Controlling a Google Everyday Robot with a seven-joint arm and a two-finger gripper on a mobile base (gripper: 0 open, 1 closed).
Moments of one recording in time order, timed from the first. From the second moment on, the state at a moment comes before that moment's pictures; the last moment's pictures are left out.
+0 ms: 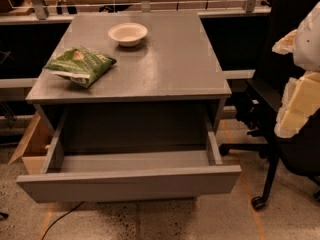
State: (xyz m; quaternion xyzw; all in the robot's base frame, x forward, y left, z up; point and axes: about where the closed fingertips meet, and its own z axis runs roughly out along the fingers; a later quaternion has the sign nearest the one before) arm 0.438 -0.217 0.976 -0.60 0.78 -0.03 0.16
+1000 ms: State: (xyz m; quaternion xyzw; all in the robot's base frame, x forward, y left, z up) arm 0.399 -0.197 0.914 -0.63 0.77 0.01 0.09
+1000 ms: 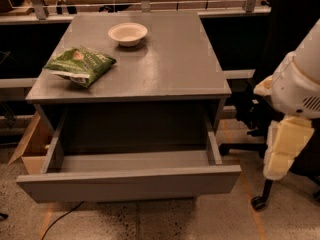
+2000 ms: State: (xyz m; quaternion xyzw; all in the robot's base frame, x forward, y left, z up) arm 0.320 -0.161 0.765 -0.62 0.78 0.08 -0.04
